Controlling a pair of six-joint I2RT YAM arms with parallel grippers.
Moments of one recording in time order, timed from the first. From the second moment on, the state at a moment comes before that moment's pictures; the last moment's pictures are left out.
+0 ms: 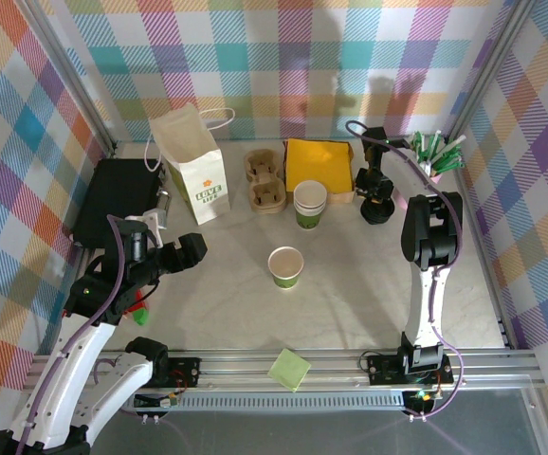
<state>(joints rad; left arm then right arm) -0.31 0.70 0.90 -0.84 0.13 -0.56 0.15 2.17 1.87 -1.05 0.10 0.52</state>
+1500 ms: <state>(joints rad) -0.58 0.87 1.05 -0.63 0.19 -0.62 0.27 1.40 1.36 -0.76 -0.63 0.88</state>
